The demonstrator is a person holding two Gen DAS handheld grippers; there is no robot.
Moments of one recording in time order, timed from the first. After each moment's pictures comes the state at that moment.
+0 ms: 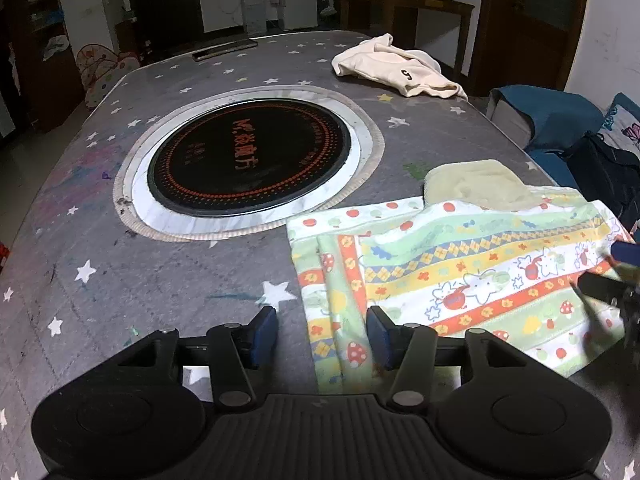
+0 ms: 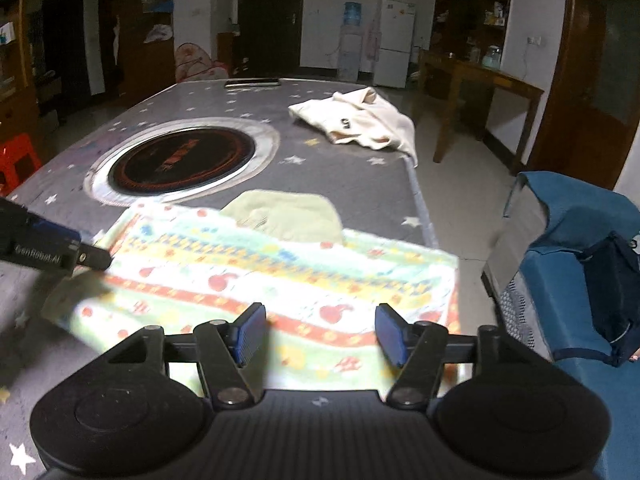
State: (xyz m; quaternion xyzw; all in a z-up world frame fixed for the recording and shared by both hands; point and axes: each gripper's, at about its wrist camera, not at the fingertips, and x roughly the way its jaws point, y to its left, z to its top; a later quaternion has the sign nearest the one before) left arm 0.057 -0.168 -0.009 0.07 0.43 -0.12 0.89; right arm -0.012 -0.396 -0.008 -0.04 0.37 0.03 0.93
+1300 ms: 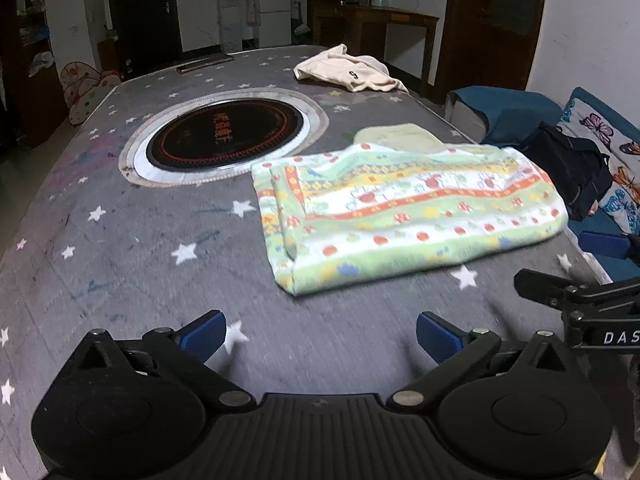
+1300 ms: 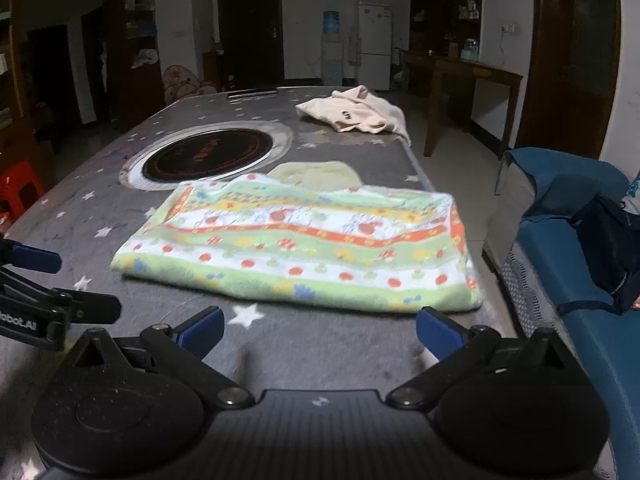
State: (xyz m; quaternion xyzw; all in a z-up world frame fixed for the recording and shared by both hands) left arm -0.063 -0.160 -0.003 0.07 0.41 -0.17 0.89; right arm -0.110 -0.370 -0.009 0.01 0.35 0.01 0.94
